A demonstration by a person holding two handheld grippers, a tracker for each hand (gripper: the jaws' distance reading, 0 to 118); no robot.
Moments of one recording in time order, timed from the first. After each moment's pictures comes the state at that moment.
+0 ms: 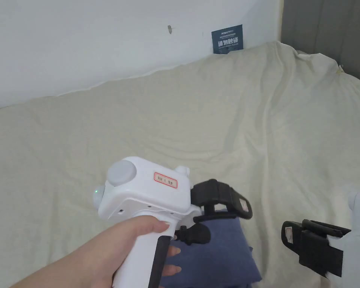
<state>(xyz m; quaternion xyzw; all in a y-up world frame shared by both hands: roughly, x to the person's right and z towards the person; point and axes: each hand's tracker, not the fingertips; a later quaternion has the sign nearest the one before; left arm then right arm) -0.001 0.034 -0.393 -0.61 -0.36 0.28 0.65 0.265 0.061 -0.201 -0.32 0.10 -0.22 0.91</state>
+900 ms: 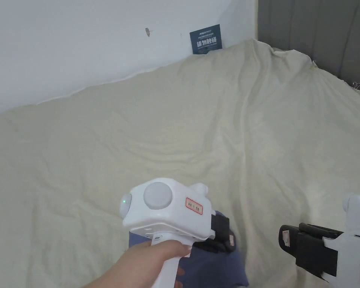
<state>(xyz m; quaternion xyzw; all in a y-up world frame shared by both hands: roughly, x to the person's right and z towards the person) 0.069 -0.004 -0.381 -0.60 -0.34 0.11 0.71 0.295 0.049 -0.189 -0.34 0.08 -0.25 0.90</state>
